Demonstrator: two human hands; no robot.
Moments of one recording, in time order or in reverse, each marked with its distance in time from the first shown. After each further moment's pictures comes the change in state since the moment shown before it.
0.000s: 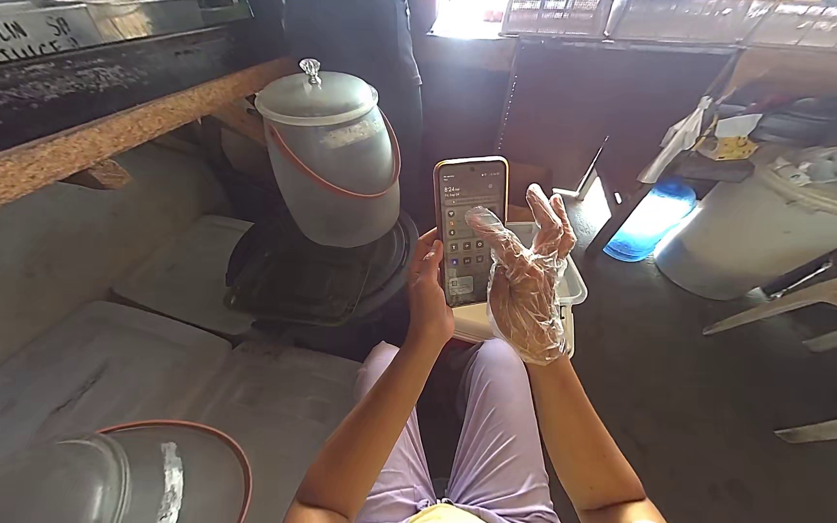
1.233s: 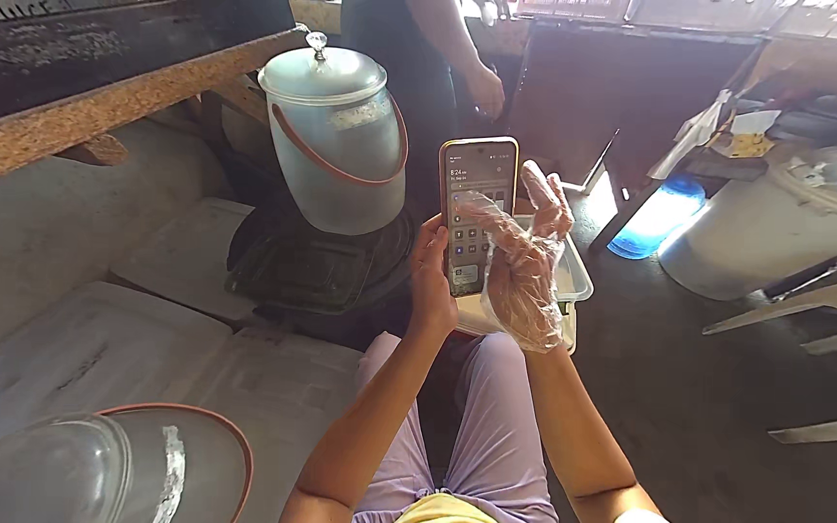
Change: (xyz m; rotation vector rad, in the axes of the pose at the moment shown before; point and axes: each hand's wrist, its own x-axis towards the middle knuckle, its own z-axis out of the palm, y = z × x) left_hand 0.003 0.005 -0.005 -0.007 -0.021 0.046; right_hand 0.009 -0.011 0.010 0.157 -0.006 -0.017
